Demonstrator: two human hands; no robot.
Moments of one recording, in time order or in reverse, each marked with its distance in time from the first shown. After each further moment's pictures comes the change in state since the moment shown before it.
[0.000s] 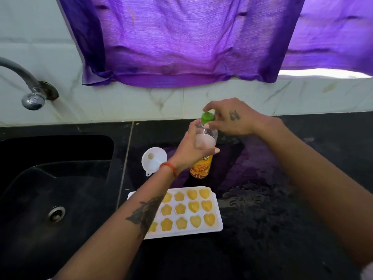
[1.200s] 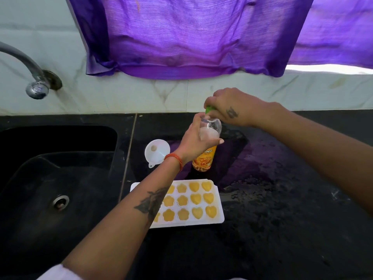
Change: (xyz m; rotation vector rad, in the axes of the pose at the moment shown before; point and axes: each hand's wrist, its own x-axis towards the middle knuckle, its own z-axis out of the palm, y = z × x) left_hand -0.004 0.012 0.002 0.043 0.049 -0.036; right_hand 0.005 -0.014 -0.013 -0.361 -0.081 -0.227
